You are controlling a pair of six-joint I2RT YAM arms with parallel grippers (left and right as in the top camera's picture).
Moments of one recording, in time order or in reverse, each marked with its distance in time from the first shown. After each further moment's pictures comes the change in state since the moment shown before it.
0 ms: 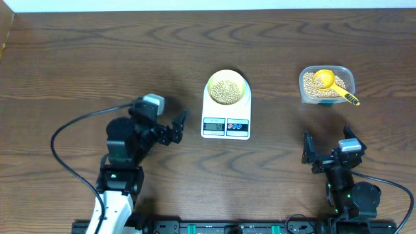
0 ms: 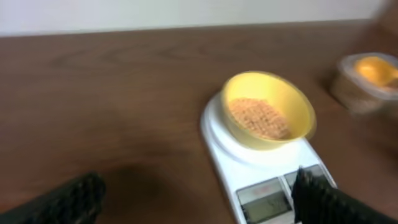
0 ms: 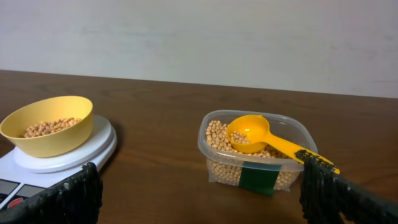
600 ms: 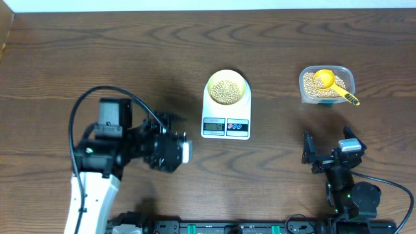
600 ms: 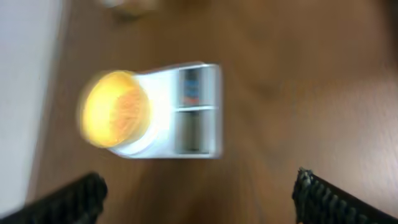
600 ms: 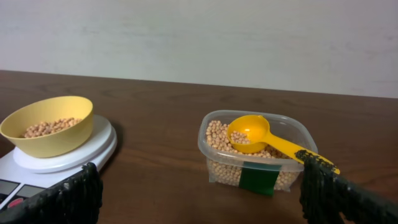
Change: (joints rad) left arm 0.000 0.109 0.545 -1.119 0.390 1.572; right arm 0.000 0.000 0.000 0.000 0.000 0.000
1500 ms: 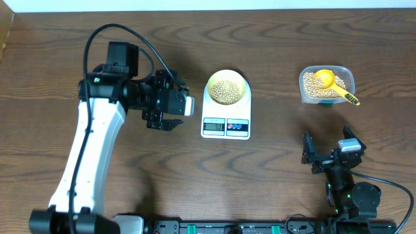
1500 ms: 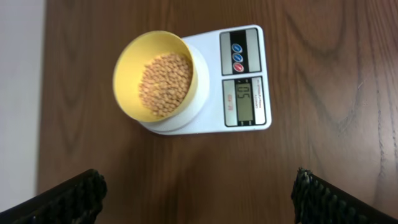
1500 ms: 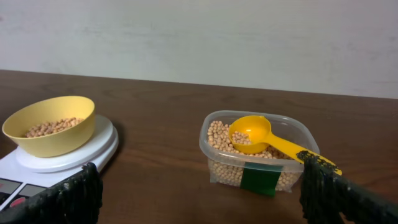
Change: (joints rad) left arm 0.002 0.438 0.427 -0.134 -0.112 0.108; right arm 0.000 0.000 0.000 0.001 -0.004 0.000
